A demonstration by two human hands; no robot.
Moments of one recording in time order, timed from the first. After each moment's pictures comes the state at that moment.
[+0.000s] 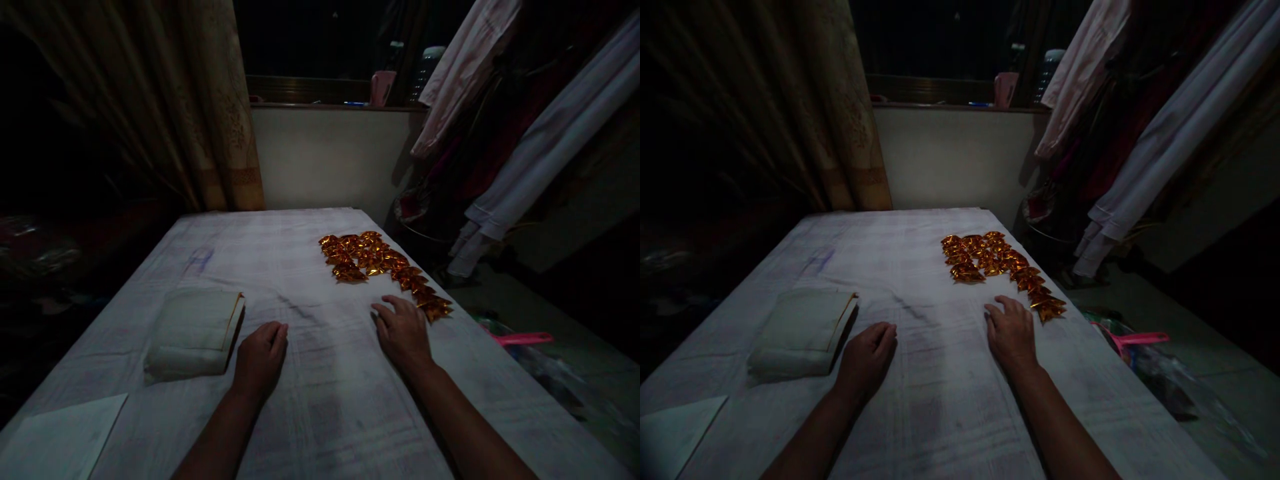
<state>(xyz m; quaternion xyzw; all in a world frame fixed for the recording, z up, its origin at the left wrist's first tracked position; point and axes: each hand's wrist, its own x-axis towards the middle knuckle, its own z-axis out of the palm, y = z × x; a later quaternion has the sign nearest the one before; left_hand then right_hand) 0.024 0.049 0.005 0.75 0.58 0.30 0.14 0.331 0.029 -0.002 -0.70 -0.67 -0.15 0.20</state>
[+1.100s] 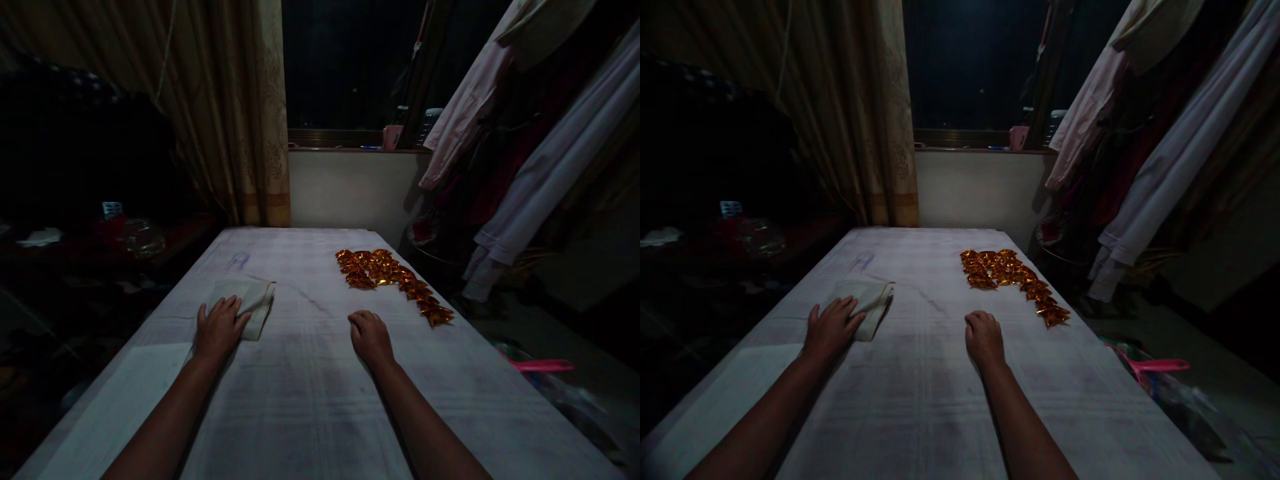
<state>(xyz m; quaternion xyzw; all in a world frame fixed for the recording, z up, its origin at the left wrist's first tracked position) -0.103 0.033 0.038 0.70 0.70 0.12 -0.07 0.256 0.023 -0.020 -0.66 -0.70 -0.03 0.28</state>
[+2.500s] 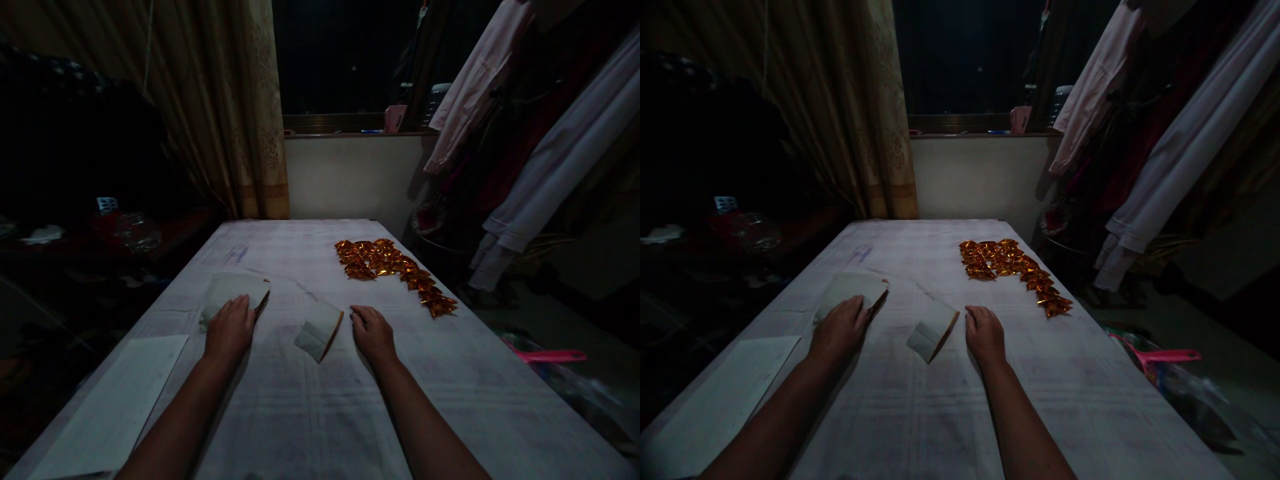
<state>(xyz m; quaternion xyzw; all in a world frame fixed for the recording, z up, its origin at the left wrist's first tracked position) -0.058 0.013 0.052 0.69 0.72 0.09 -0.05 0.266 0.018 -0.031 -0.64 -0.66 0.05 0.40</state>
